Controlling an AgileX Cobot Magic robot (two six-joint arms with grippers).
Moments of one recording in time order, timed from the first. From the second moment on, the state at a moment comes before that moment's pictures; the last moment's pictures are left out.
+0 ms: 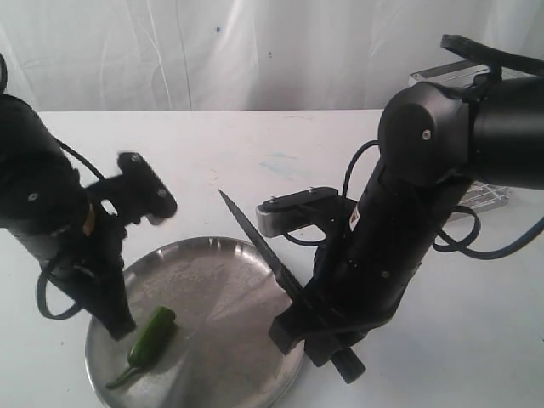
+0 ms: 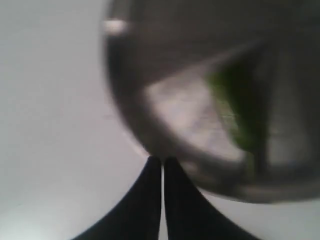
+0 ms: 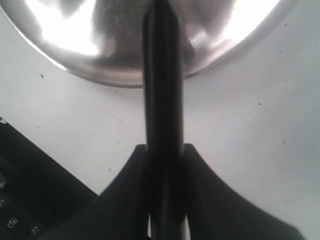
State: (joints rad) left arm -0.58 1.48 -0.91 0.29 0.86 0.10; right arm 0.66 1.58 -1.03 0.34 1.01 -0.20
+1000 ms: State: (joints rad) left arm -0.58 1.57 -0.76 0.11 0.48 0.25; right arm 0.66 1.58 -1.03 0.35 0.91 -0.13
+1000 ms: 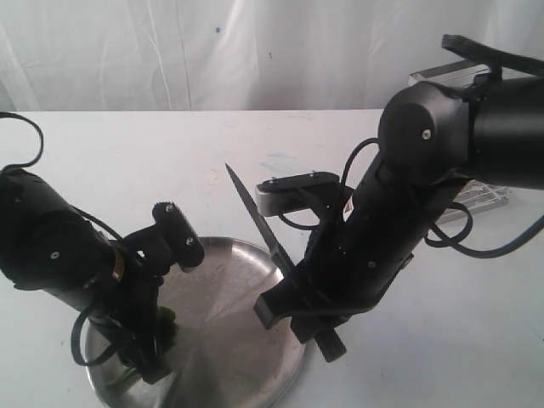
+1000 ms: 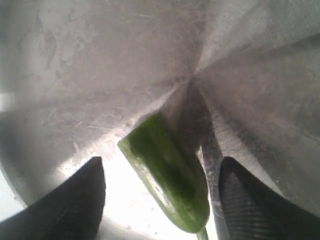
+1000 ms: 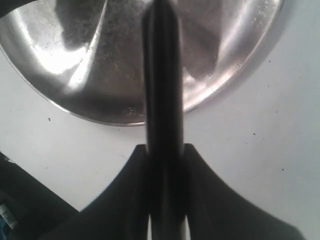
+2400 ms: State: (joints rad) left arm -0.58 1.63 -0.82 0.26 0.46 0.18; right arm 0.66 1.58 -1.03 0.34 0.90 -0.10
